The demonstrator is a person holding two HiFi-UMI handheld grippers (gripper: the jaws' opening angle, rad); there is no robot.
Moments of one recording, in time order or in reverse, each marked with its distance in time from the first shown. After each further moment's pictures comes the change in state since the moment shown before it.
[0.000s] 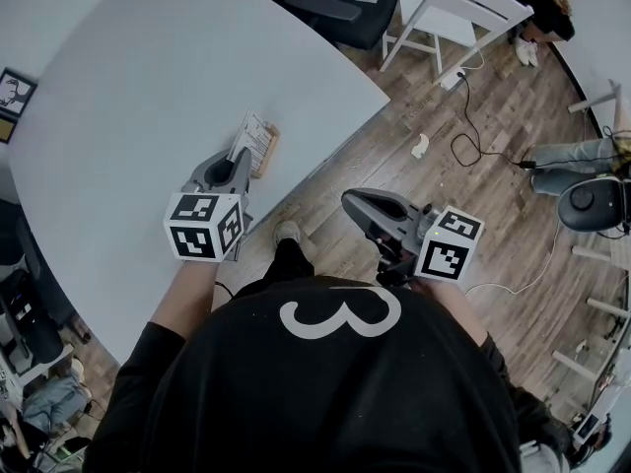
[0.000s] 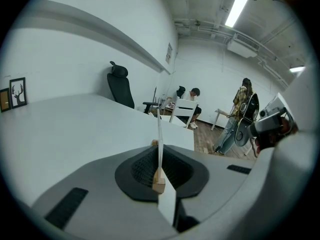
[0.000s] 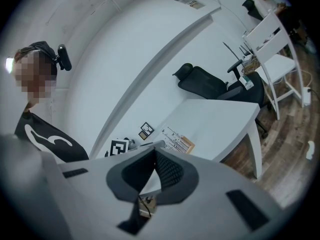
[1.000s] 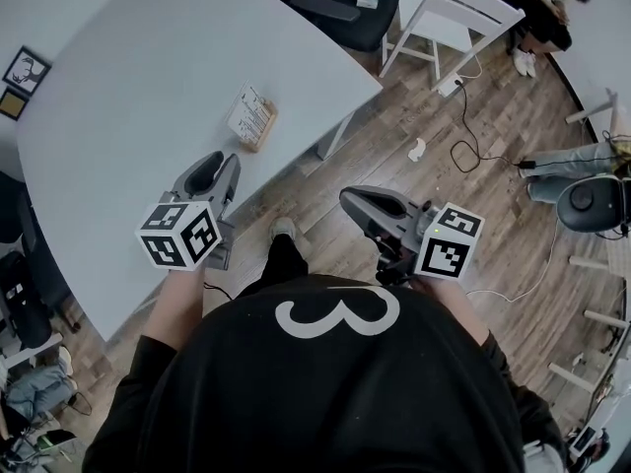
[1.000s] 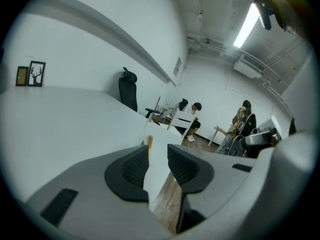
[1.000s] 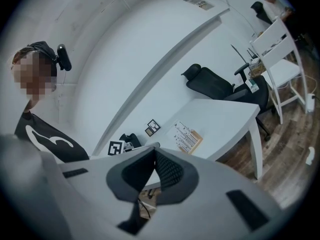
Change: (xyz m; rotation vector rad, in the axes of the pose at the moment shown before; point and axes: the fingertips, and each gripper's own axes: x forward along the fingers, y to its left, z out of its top) left arm -0.073 -0.023 -0.014 -0.166 -0.107 -0.010; right arm -0.038 0.039 -0.020 -0.058 0.017 0.048
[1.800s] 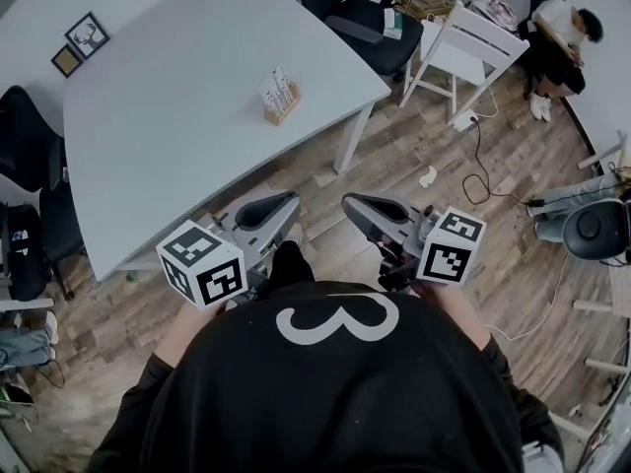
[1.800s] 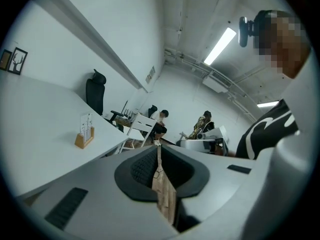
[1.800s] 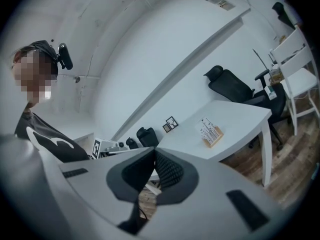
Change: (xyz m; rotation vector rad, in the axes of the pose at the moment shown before) left arm -0.124 -0.197 -0.035 -0.001 -0.079 -0.351; right arm -0.060 0.091 -0.041 -0.144 0.023 0.165
